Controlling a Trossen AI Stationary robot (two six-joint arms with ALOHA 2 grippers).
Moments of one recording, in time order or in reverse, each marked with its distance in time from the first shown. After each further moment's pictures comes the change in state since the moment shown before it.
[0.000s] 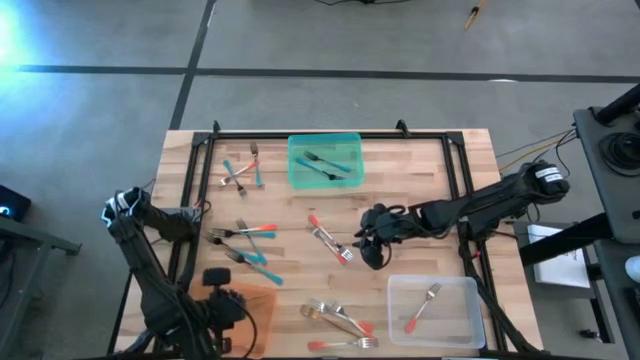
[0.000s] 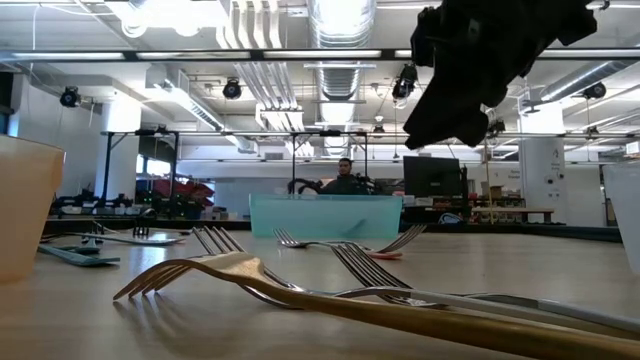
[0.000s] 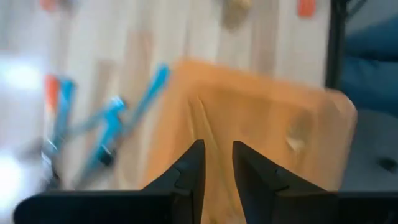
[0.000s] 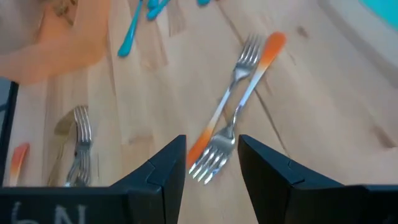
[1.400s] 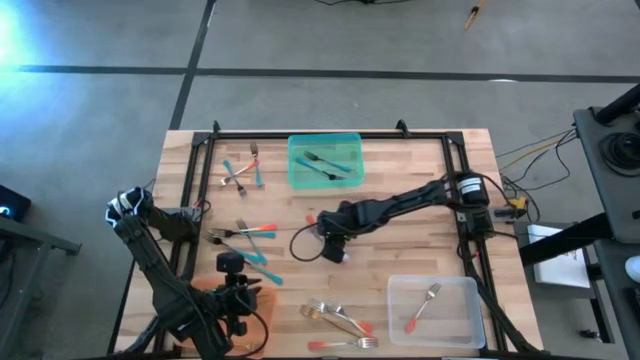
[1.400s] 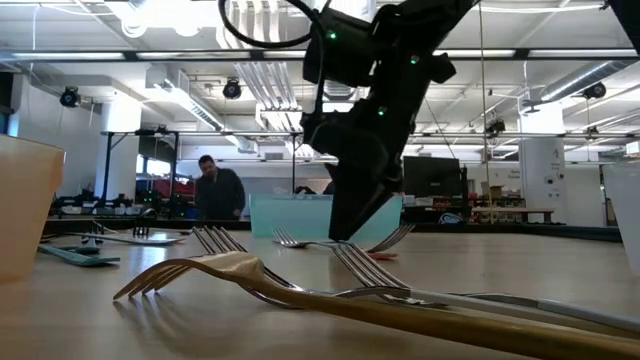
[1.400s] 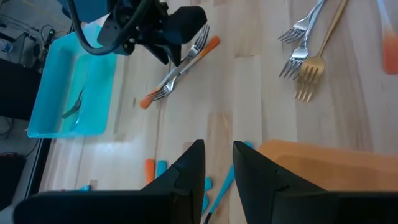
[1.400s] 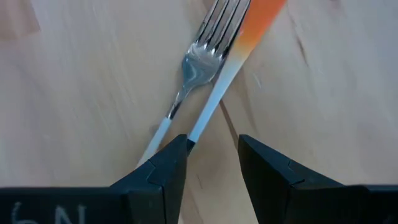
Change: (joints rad) left arm 0.063 0.012 -0.013 -0.025 -0.343 0.222; right arm -0.138 0.613 0.553 -0.378 -0.036 -0.137
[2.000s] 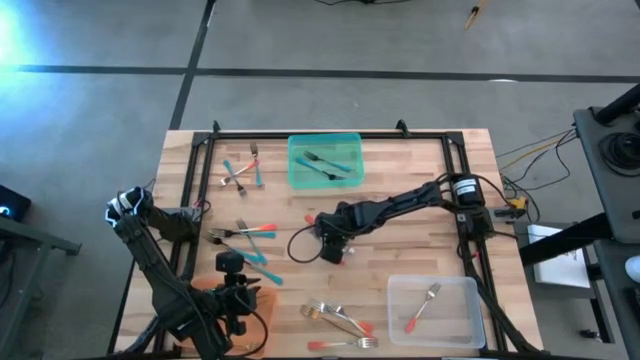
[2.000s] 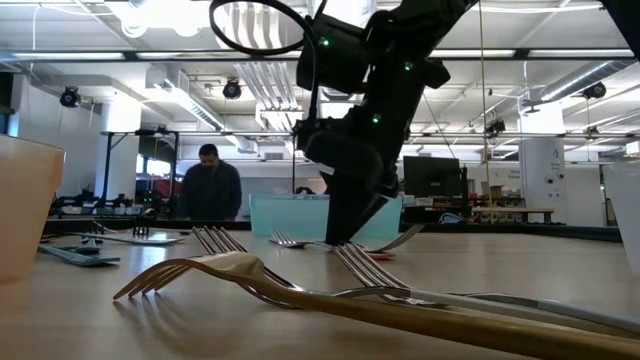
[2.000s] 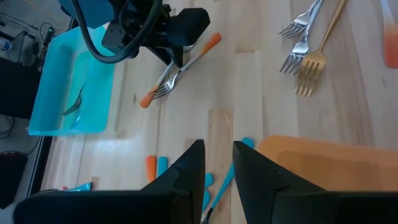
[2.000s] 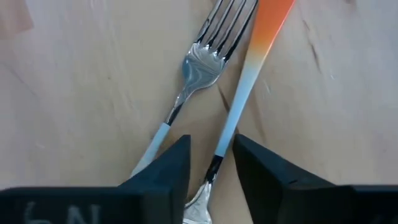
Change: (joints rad) left arm -0.001 -0.002 0.000 -0.013 0.010 -0.001; right arm -0.002 0.035 0.025 -0.014 0.004 -0.018
